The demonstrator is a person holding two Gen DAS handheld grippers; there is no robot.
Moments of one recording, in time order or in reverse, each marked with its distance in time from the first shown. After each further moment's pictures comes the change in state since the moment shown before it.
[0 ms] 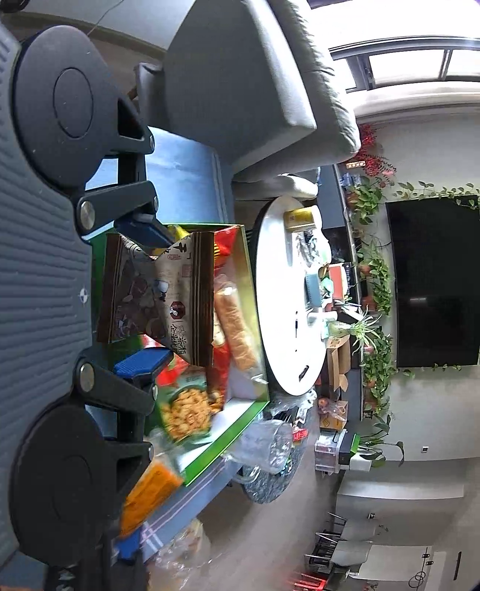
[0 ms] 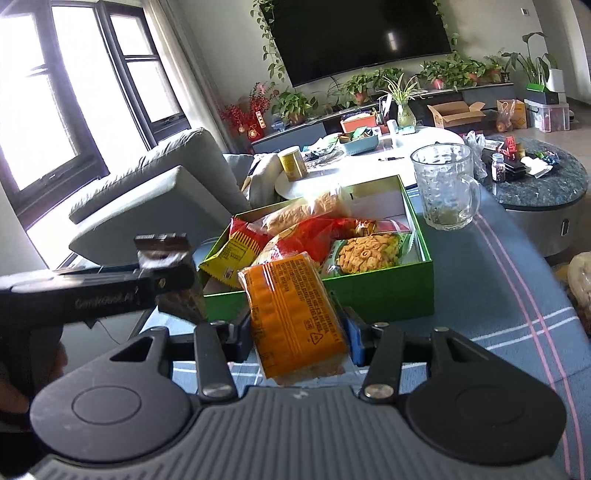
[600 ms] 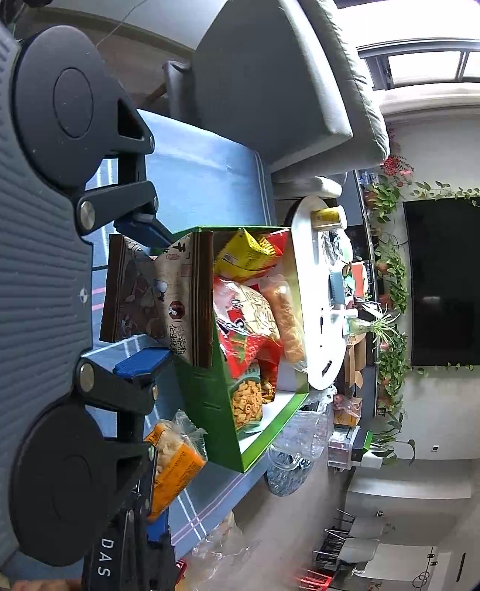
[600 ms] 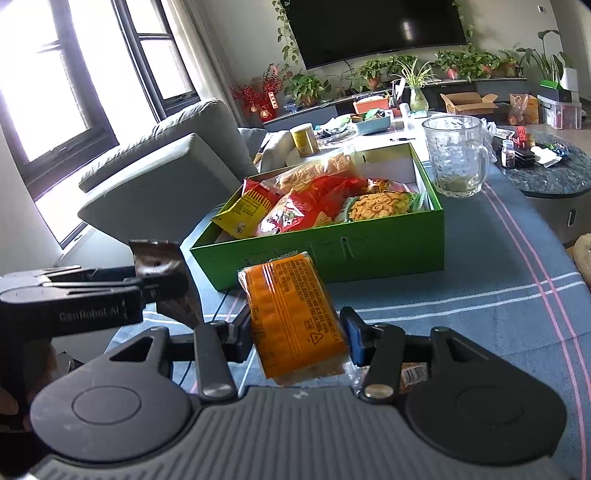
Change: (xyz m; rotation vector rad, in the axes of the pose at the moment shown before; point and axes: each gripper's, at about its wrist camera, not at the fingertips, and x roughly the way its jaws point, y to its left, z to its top) left arm -0.027 0.000 -0.053 -0.014 0.051 -0.025; right arm -0.003 0.006 -0.033 -0.042 0.053 0.021
